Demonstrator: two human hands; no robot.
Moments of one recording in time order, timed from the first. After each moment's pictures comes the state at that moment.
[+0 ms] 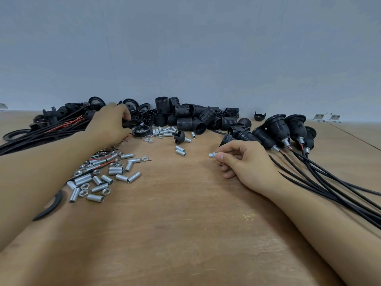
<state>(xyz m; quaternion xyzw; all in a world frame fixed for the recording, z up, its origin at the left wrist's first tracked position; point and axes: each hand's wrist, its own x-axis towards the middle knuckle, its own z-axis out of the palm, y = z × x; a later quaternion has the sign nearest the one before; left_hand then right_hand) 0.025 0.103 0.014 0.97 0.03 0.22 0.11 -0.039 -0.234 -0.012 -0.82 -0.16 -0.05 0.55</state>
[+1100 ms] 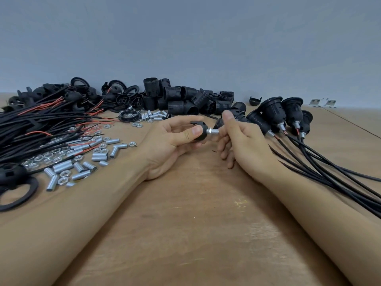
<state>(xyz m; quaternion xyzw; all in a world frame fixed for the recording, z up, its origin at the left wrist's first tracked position) -0.046 -0.052 -0.013 0.56 -0.10 -0.05 0.82 -0.040 -0.233 -0.009 -0.79 -0.14 -0.06 0.59</state>
